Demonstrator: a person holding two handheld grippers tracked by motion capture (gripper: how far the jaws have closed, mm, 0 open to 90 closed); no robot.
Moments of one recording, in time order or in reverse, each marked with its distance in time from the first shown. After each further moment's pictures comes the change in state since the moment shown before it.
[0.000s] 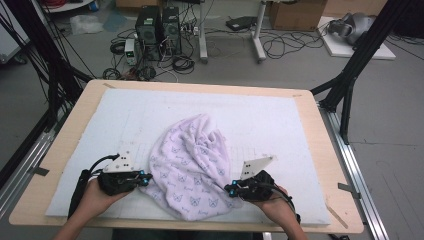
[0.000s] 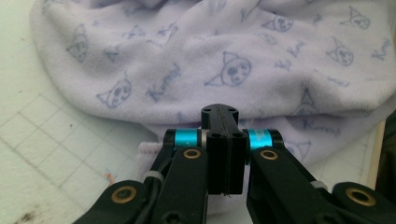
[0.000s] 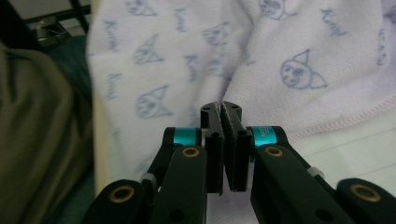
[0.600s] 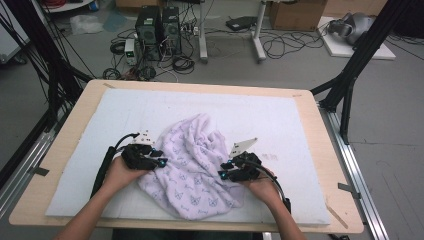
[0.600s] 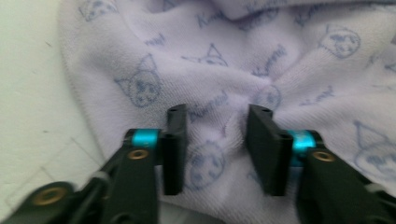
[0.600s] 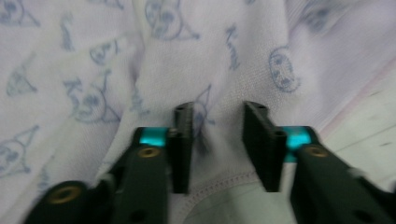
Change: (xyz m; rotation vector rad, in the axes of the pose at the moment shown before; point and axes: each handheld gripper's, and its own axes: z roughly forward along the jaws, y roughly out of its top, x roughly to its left) left arm 0.050 0.028 0.065 0.077 0.049 -0.098; right arm -0.058 0.015 0.041 0.059 -0.098 0.072
